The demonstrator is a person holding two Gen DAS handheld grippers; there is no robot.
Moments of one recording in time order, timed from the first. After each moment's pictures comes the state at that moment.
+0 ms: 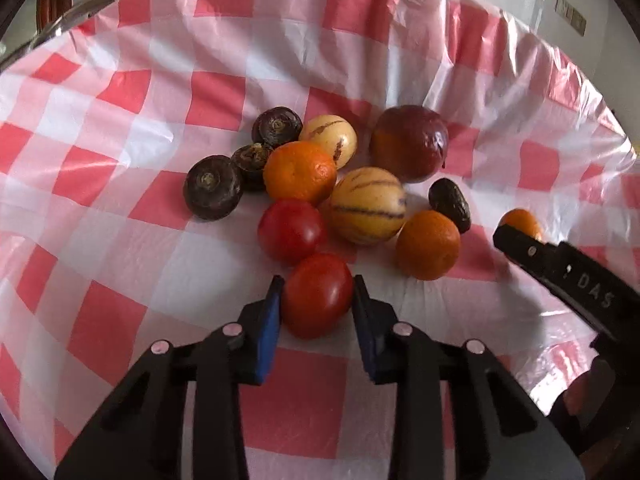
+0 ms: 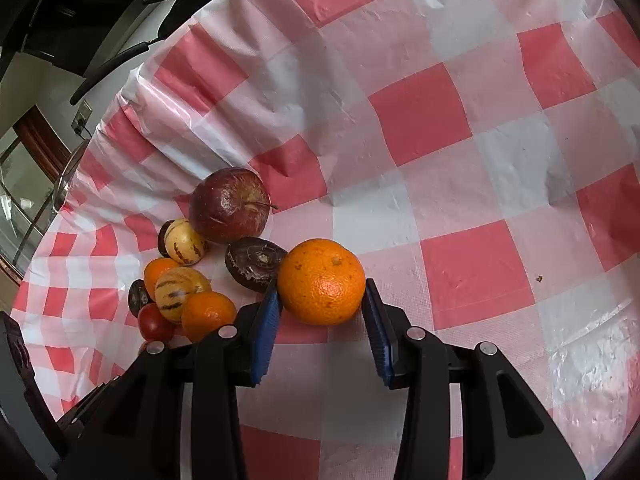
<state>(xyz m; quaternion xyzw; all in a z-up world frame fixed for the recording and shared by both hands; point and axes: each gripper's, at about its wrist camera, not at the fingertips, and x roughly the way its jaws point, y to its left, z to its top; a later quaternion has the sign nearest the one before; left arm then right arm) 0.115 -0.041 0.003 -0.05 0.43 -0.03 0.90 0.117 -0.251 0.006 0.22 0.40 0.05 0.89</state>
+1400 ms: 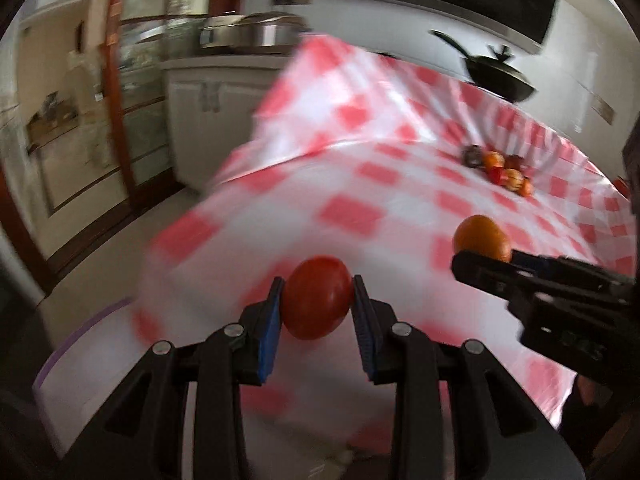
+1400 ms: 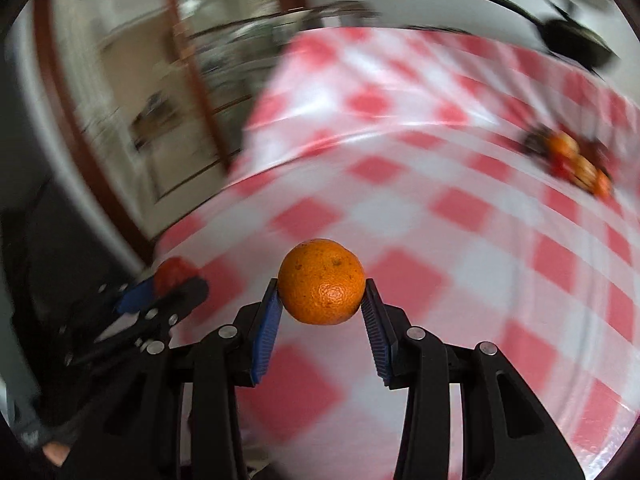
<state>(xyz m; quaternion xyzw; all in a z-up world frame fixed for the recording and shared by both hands) -0.305 0.225 0.024 -0.12 0.33 0.14 0.93 -0.214 0.086 0.053 -0.07 0.37 0.37 0.85</state>
